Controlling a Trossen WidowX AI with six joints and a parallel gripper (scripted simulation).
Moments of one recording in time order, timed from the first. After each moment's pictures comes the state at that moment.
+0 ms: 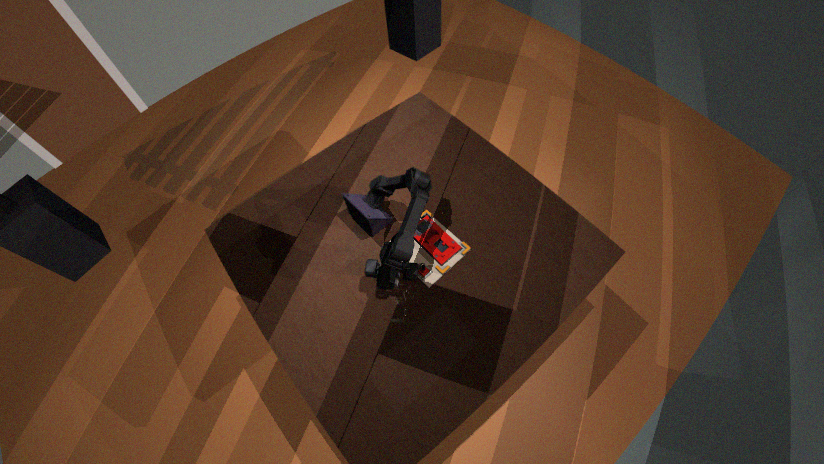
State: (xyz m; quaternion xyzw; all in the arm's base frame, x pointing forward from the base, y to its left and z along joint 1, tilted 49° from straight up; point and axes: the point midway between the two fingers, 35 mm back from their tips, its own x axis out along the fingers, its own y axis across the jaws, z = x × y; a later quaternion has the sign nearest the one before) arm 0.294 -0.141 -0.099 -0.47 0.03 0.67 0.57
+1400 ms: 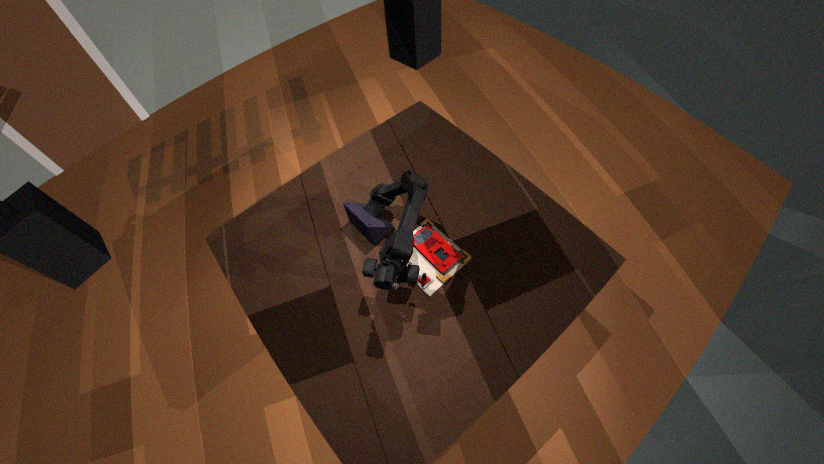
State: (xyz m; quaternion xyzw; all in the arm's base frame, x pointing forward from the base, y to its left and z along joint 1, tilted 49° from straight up) arm 0.290 -0.193 -0.054 -0.47 0.07 0.66 0.58
